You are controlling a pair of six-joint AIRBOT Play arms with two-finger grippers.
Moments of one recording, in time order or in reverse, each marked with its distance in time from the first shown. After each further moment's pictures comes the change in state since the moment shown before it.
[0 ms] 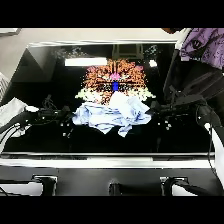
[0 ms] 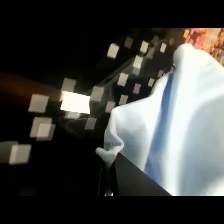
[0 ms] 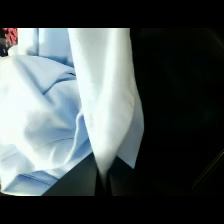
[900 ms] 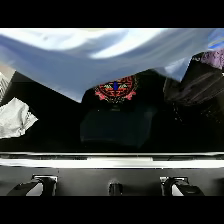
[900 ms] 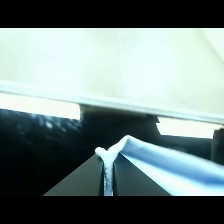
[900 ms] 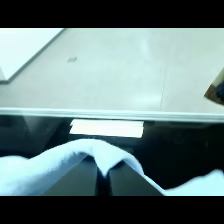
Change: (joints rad) left arm 0.016 0.578 0.964 0.755 -0.252 -0.442; right arm 0.000 0.444 0.966 -0.414 -0.032 0.171
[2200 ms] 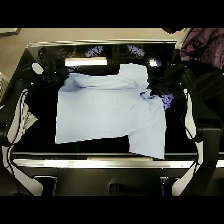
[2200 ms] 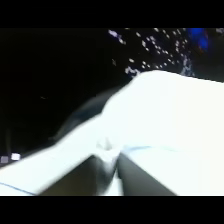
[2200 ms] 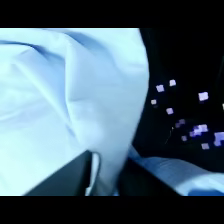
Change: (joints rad) left arm -0.147 -0.935 0.017 -0.074 0.183 -0.071; right arm 0.087 -1.098 -0.024 -0.009 0.002 0.280
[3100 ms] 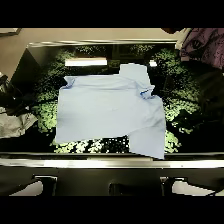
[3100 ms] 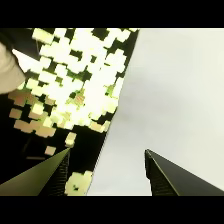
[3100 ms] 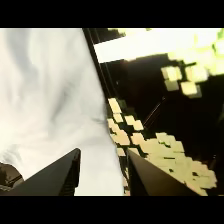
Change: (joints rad) left arm 0.291 0.637 -0.634 0.094 -0.419 -0.039; right arm -0.480 0.547 -0.892 0.129 -0.177 -0.518
